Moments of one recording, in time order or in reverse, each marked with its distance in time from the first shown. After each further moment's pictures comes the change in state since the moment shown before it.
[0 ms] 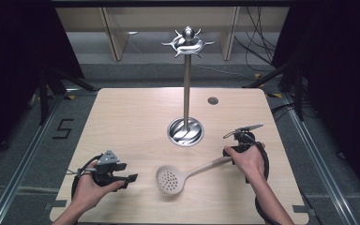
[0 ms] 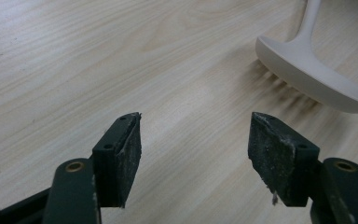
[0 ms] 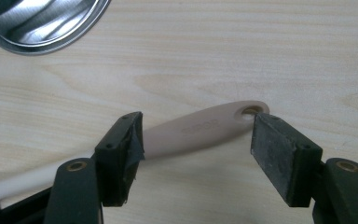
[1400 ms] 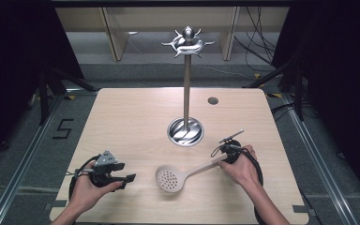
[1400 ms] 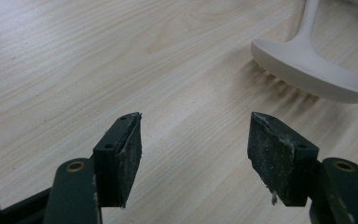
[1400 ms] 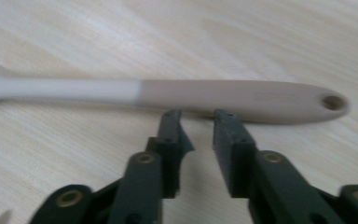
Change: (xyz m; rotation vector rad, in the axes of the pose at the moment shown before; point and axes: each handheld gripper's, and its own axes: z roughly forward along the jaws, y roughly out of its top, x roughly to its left) left arm 0.001 0.000 -0.003 -0.013 0.014 0.020; right arm 0.027 -0.022 0.009 0.083 0.001 -0.322
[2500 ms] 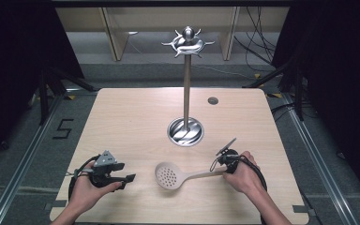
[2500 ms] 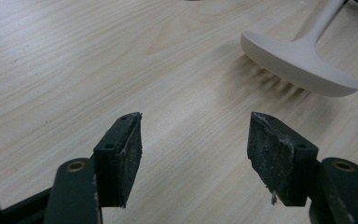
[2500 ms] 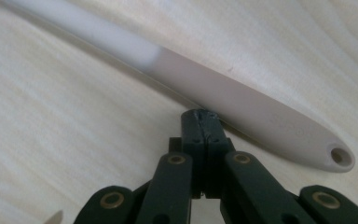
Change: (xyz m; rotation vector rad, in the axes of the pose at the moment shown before) left arm 0.001 -0.001 -0.002 0.001 0.002 0.017; right arm 0.012 -0.018 0.002 0.152 -0.021 -0.231
